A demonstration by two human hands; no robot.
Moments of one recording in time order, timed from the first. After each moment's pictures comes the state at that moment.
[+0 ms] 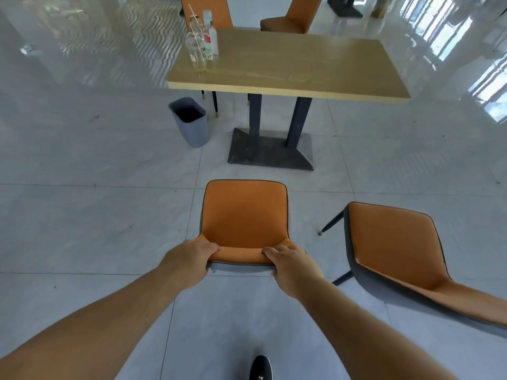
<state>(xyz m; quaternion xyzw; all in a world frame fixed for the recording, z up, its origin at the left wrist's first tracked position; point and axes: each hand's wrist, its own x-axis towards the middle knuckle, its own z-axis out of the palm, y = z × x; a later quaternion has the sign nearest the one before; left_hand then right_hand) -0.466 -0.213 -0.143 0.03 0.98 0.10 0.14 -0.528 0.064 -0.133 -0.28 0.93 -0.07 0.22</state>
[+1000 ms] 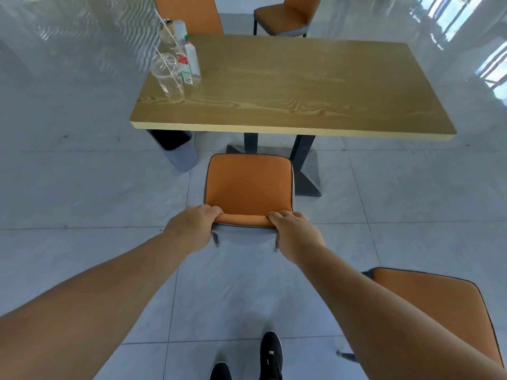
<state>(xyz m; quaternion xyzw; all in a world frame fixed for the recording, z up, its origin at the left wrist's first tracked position) -0.891 -0.308 -0.141 0.01 0.98 0.09 0.16 -0.933 -0.043 -0.139 -0.21 0.95 -0.08 0.20</state>
